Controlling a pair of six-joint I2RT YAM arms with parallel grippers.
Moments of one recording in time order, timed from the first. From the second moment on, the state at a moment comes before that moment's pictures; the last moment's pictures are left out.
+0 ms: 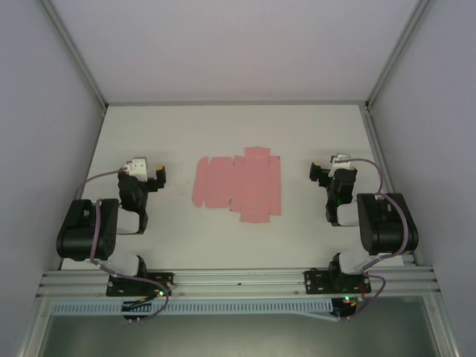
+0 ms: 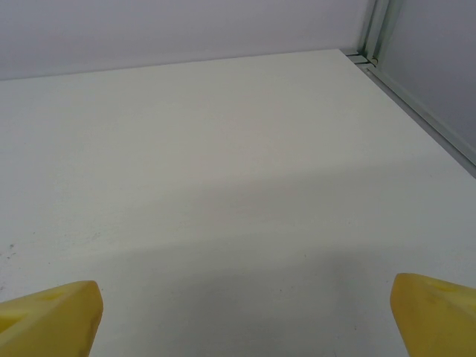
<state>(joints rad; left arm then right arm) -0.03 1.54 0.25 1.06 -0.08 0.04 0.02 1.56 0.32 0.92 0.13 0.06</state>
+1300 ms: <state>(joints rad) -0.21 1.34 0.75 0.09 0.06 -0.29 0.34 1.35 0.80 0.07 0.13 0.31</state>
